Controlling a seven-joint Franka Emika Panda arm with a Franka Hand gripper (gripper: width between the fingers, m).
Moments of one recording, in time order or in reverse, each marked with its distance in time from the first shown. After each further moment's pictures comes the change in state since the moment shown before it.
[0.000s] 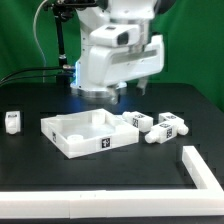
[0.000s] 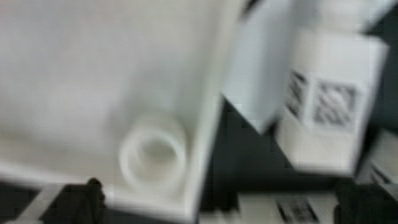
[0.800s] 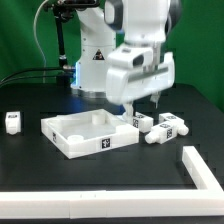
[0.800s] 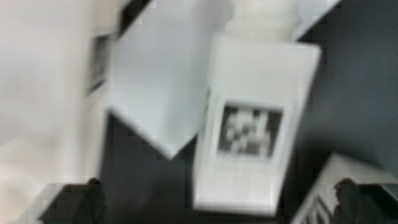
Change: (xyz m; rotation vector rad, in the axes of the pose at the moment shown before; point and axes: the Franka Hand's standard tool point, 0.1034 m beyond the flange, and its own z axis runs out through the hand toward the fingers) arm 0.016 -0.045 0.006 -0.007 -0.003 0.014
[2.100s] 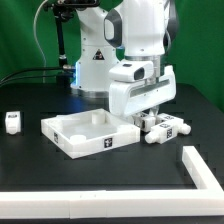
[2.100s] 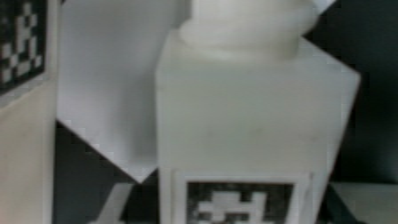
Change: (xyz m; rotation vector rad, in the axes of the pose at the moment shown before) arm 0.005 -0.015 0.064 0.009 0.099 -0.011
